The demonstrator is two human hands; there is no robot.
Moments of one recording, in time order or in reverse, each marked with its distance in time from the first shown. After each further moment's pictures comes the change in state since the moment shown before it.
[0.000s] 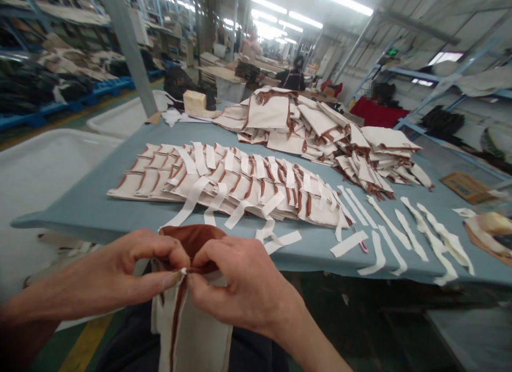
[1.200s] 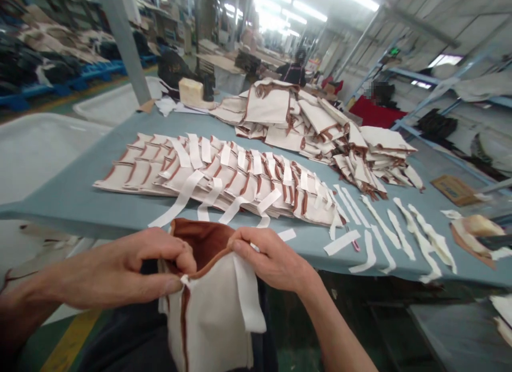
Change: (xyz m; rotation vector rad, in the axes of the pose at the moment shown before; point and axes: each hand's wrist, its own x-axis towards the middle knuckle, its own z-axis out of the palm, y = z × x) left_hand 0.019 -0.004 0.003 -0.052 -0.176 0.110; right_hand -0.013 0.048 -0.044 0.131 -0.248 0.291
